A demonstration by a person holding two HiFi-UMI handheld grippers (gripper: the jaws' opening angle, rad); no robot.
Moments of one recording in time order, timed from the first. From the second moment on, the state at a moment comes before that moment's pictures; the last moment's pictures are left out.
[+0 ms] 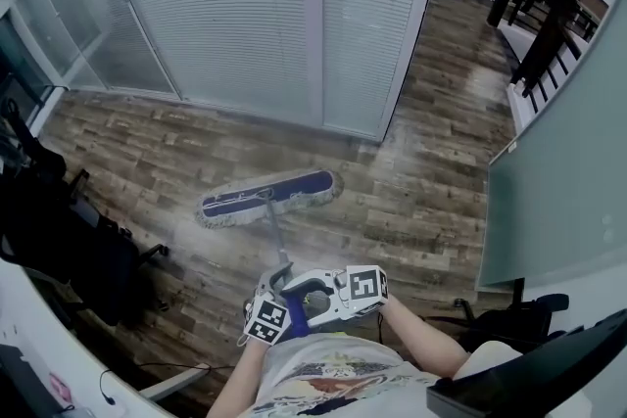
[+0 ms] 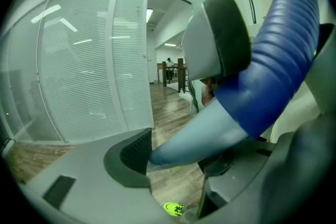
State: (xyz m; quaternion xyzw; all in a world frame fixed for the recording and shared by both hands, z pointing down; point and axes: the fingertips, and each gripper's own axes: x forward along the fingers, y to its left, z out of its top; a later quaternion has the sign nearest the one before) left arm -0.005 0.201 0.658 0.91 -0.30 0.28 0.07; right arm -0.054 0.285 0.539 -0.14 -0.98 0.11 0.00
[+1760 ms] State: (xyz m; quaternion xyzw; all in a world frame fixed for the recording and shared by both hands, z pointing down) left arm -0.054 -0.288 0.658 0.89 -0.32 0.32 0.08; right arm -0.090 -0.204 0.537 -0.18 -0.98 0.12 -0.01
